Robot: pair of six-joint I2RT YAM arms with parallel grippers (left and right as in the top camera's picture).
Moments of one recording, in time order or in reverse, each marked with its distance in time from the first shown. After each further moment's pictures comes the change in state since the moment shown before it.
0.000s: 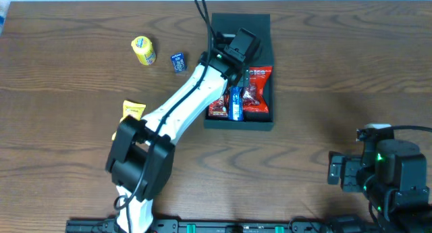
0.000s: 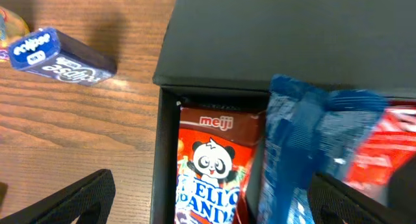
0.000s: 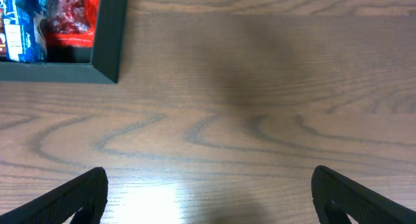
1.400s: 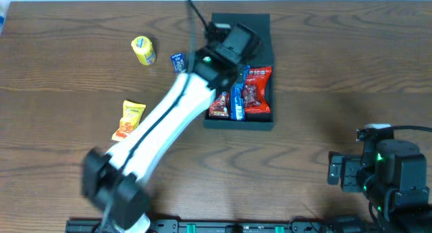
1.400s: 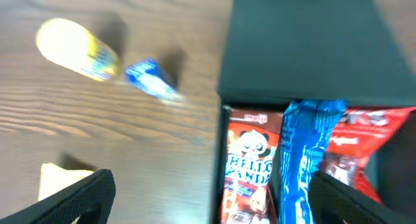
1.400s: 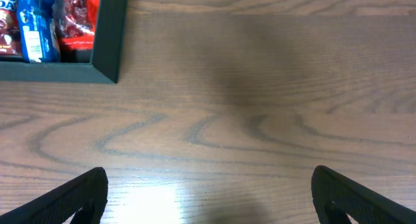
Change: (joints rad) left arm -0.032 -0.229 0.055 -0.187 -0.146 0.014; right arm 0.000 0.000 0.000 0.000 0.000 0.000
